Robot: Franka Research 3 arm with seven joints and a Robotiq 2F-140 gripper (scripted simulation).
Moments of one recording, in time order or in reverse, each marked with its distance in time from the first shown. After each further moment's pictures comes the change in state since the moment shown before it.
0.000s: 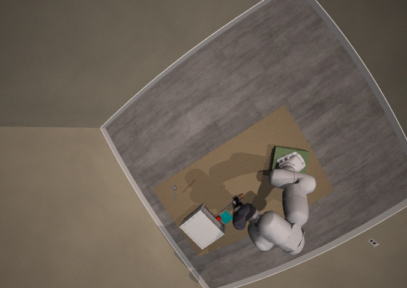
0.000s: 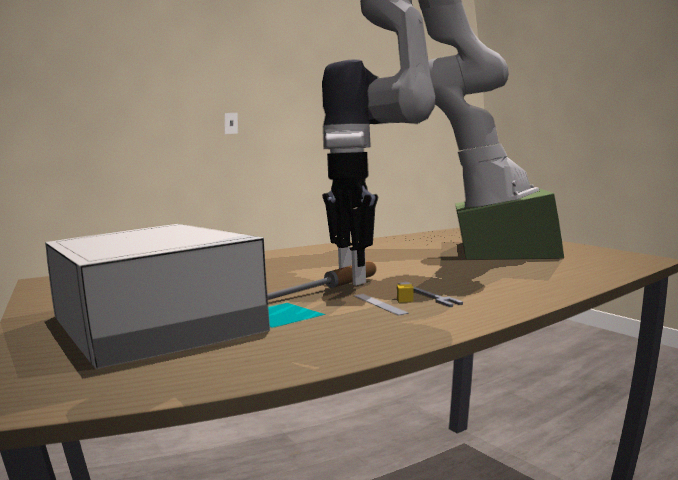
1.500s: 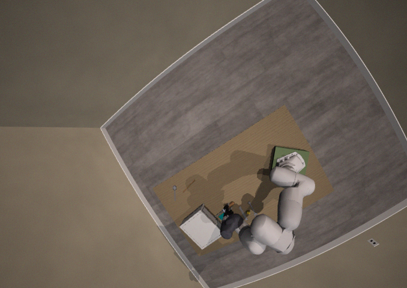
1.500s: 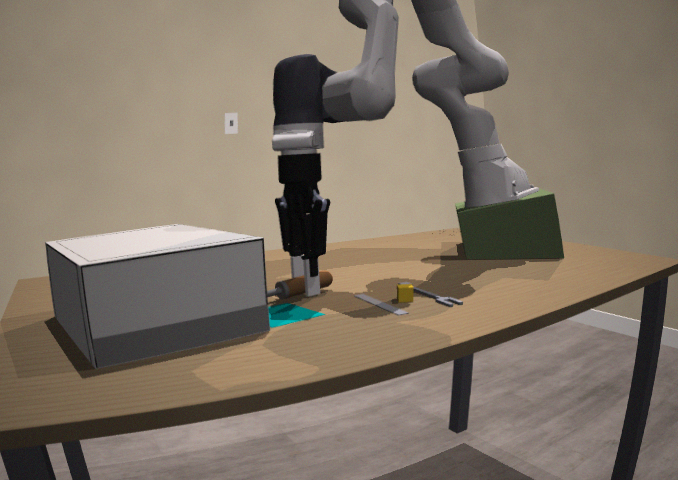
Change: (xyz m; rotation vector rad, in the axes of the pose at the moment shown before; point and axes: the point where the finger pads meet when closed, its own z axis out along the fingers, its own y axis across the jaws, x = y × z) arm 0.112 -0.001 -0.001 0.002 -0.002 -0.001
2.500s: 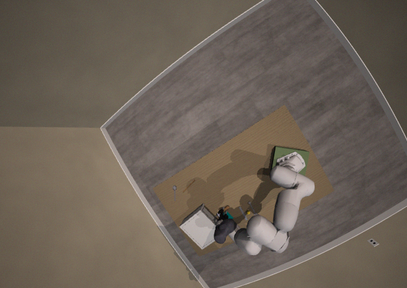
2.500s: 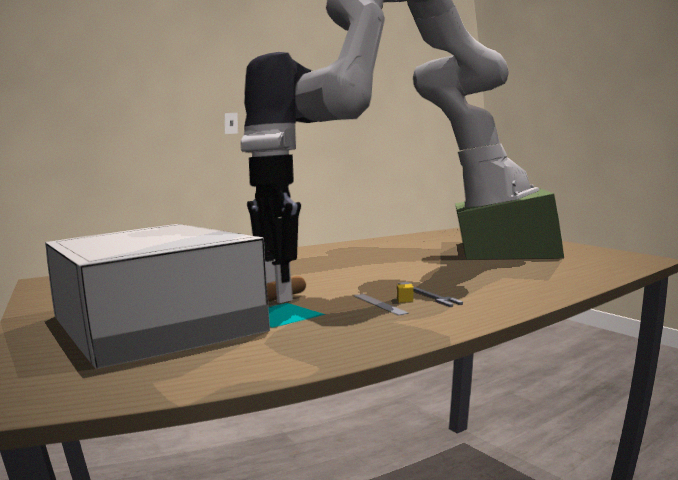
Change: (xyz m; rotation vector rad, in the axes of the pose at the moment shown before) arm 0.062 0.000 0.000 -0.001 0.004 -0.001
